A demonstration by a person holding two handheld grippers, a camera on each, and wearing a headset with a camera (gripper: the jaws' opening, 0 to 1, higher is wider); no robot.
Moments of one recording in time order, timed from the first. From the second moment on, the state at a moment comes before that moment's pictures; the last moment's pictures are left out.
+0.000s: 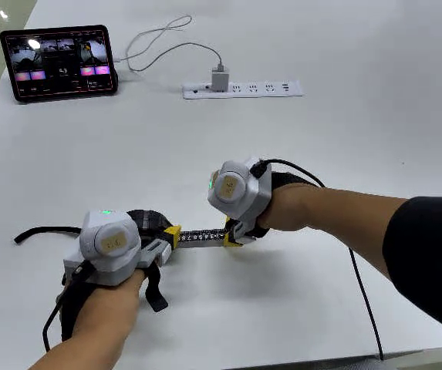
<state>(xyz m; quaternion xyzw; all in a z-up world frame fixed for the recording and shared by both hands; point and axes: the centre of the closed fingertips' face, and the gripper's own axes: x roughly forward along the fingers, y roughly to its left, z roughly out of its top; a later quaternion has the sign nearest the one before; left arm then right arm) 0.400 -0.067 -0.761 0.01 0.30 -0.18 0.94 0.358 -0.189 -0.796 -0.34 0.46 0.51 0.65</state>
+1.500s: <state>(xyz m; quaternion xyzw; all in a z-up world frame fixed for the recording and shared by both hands) 0.400 -0.067 -0.760 0.01 0.30 -0.18 0.94 0.364 -0.165 -0.797 -0.32 0.44 0.51 0.66</state>
